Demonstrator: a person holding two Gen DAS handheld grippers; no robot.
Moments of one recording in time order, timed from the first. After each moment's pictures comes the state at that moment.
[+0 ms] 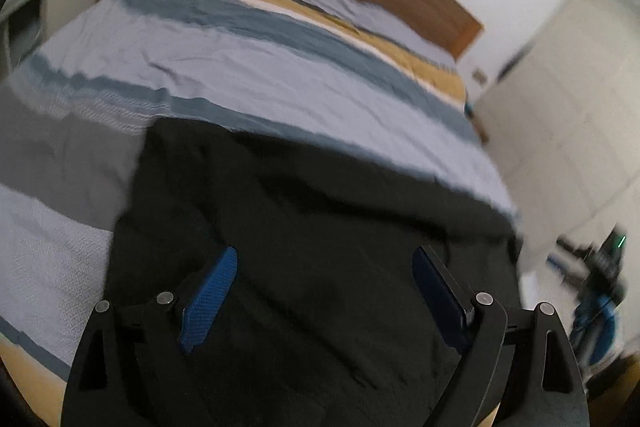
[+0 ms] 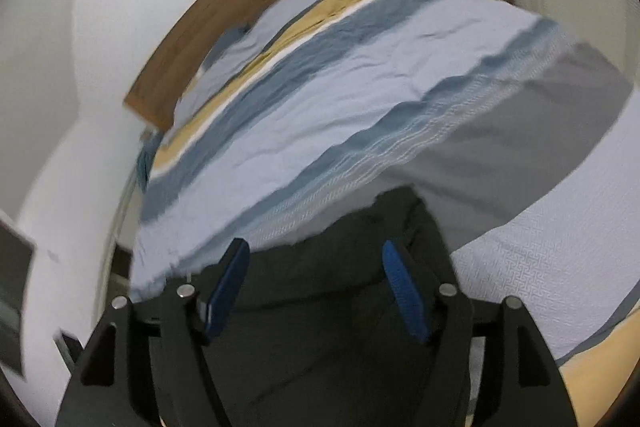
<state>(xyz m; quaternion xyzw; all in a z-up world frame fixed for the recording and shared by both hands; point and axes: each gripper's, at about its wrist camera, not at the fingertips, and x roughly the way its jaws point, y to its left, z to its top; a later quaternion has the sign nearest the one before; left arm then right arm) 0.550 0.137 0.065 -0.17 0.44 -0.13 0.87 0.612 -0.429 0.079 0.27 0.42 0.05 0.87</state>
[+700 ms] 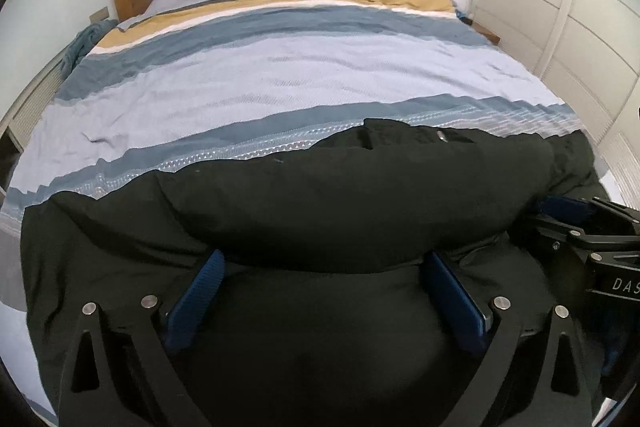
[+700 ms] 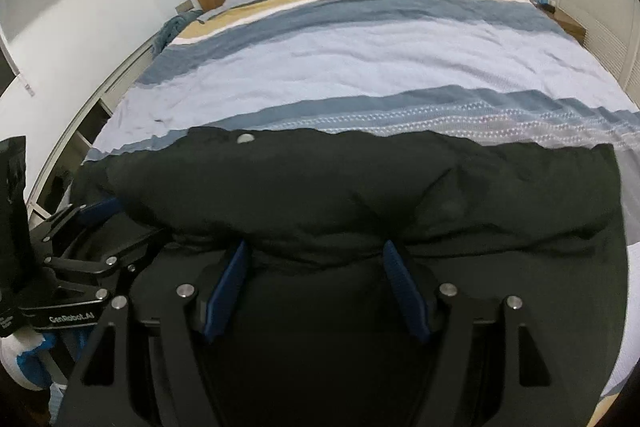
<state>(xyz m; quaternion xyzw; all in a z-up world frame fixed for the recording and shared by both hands) 0.615 0.002 0.004 0.05 0.46 -0.12 0.88 0.652 -0.249 0.000 0.09 0.47 0.12 0.87</state>
